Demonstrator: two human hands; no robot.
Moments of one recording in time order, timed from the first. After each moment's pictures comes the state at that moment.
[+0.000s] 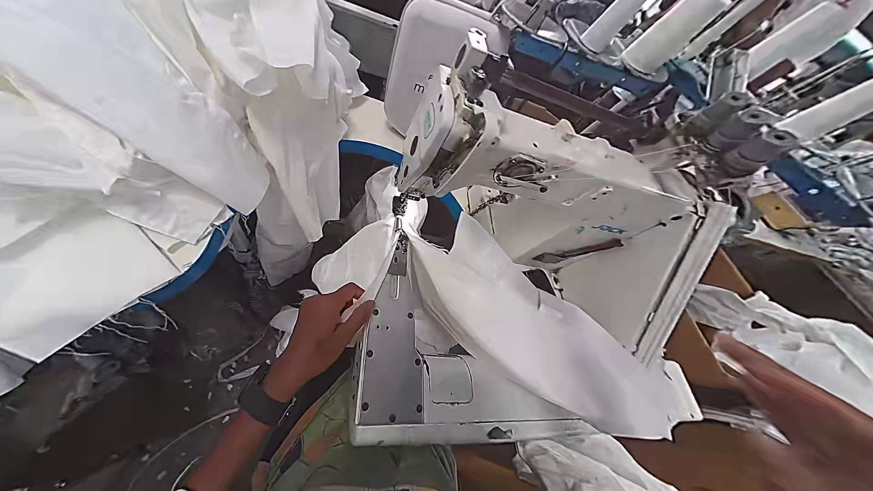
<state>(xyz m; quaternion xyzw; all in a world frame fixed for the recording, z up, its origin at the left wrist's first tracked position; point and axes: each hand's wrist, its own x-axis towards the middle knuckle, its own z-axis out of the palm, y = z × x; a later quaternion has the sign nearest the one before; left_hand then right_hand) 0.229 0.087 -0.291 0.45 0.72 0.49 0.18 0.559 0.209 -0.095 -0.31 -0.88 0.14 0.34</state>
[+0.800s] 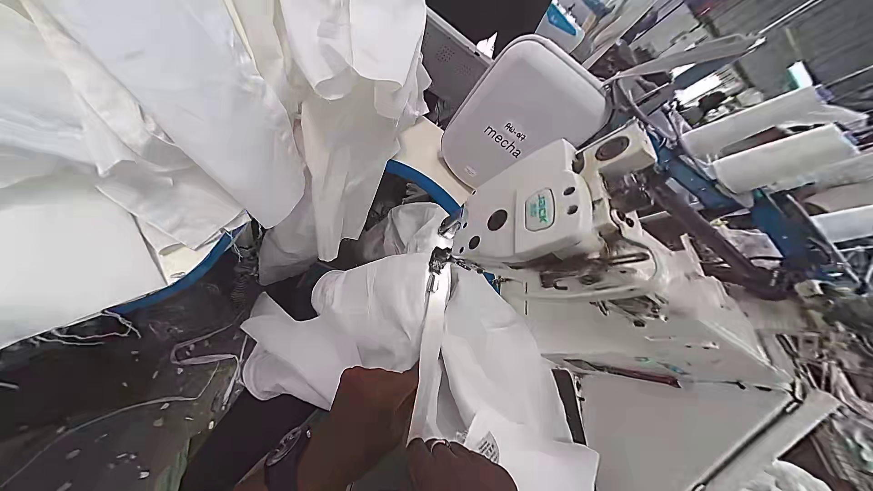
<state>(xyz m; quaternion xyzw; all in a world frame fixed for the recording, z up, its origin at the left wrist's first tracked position) 0.274 0.131 -0.303 0.46 0.68 0.58 0.02 0.377 0.174 -0.172 -0.17 -0.98 -0.03 -0.13</state>
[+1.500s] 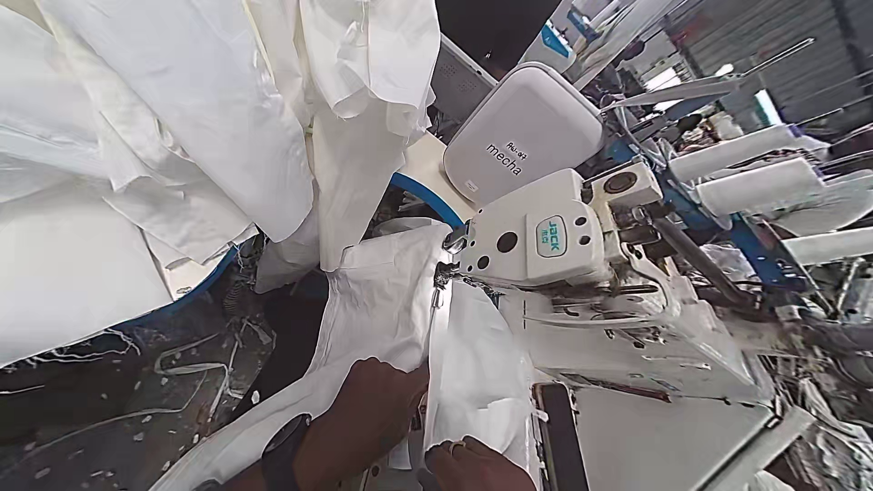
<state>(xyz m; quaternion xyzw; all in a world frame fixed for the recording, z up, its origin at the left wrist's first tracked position) 0.240 0.130 -0.278 0.53 0.69 0.47 0.12 0.372 0.192 -0.161 -0.17 -0.97 0.05 -0.14</state>
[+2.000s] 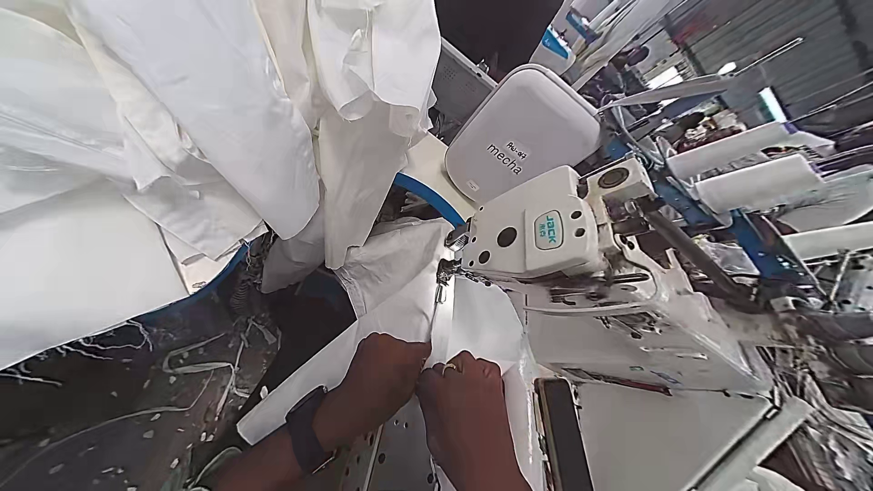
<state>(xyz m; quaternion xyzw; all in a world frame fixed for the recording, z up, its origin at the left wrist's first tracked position) 0.221 0.135 -0.269 0.49 0.66 0.51 0.25 0.341 0.220 -0.203 -0.15 -0.99 -0.05 0.04</state>
